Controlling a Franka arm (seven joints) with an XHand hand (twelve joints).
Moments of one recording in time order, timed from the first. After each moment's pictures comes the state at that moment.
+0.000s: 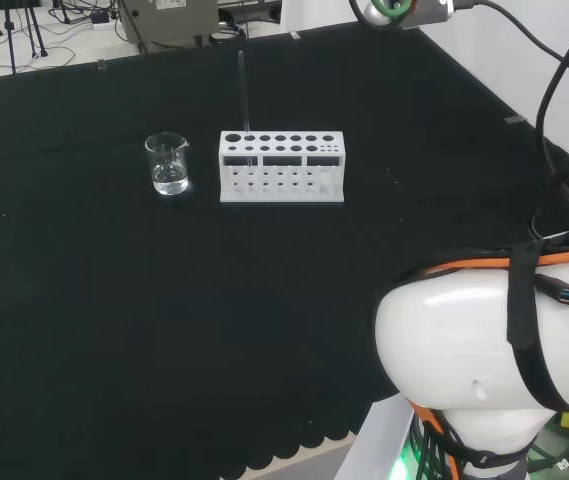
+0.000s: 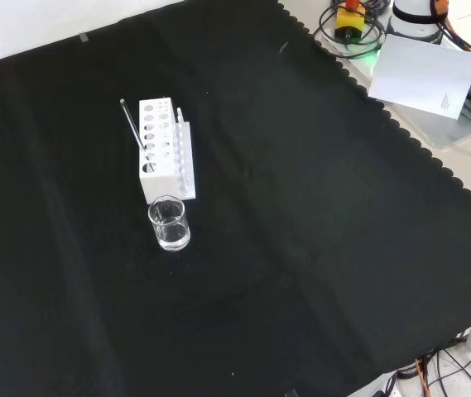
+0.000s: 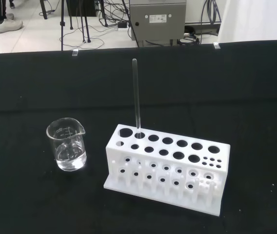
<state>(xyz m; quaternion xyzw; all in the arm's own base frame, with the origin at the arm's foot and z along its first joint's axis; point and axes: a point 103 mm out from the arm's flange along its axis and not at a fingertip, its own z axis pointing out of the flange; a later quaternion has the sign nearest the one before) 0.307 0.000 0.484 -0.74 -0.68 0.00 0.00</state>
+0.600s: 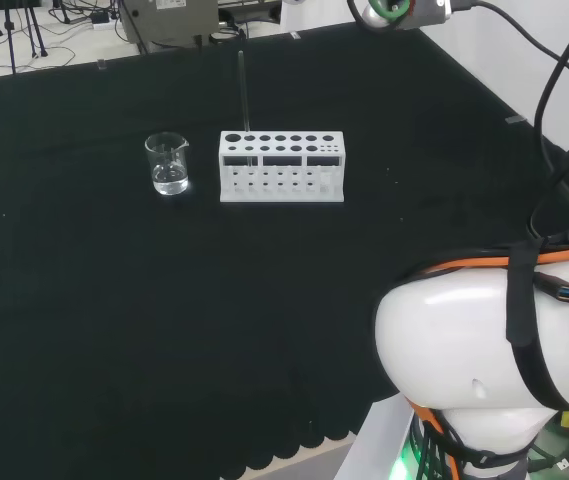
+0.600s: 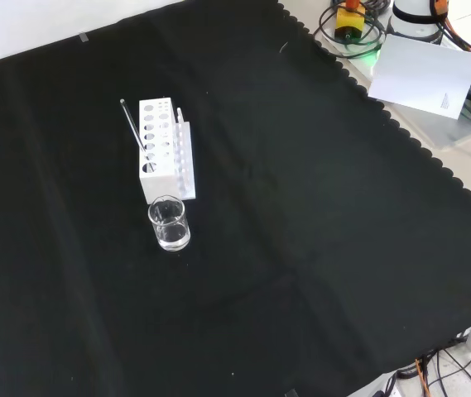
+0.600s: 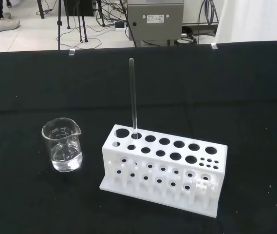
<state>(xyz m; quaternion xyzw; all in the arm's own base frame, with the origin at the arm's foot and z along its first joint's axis) 0.312 -0.001 0.480 -0.74 -0.67 0.01 0.00</state>
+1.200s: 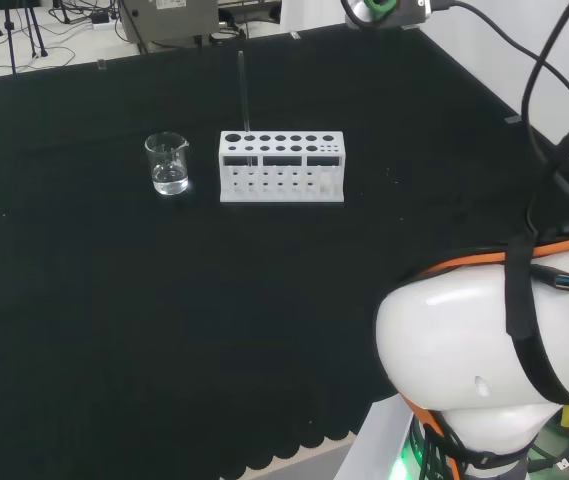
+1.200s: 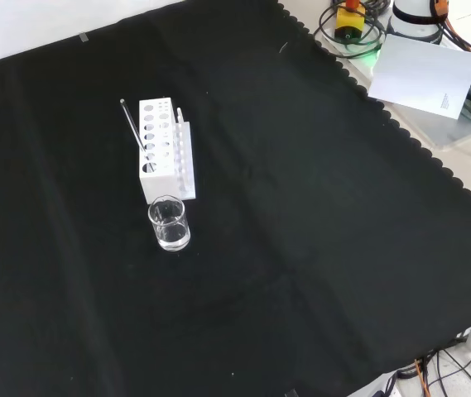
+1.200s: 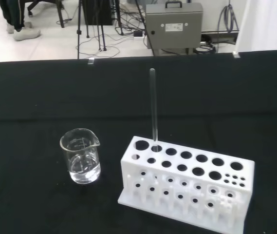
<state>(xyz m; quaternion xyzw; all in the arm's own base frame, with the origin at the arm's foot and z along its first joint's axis) 0.338 0.009 0.473 -0.72 -0.70 -0.01 0.00</state>
